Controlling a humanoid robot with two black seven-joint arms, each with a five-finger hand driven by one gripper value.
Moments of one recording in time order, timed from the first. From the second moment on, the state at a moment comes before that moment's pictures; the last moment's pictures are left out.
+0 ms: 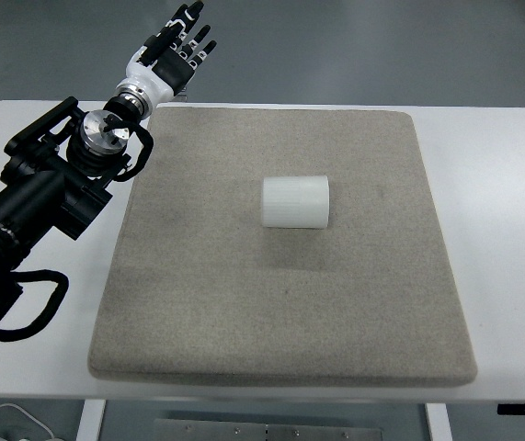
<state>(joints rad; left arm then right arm) -1.05 0.08 -0.83 -0.45 -0.28 -0.16 -0.07 0.01 0.00 -0.06 0.17 -0.01 -0.01 -0.12</state>
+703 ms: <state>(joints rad) -1.07 0.08 -0.83 -0.45 -0.26 -0.25 -0.07 0.01 0.00 -0.06 0.17 -0.01 -0.01 -0.12</state>
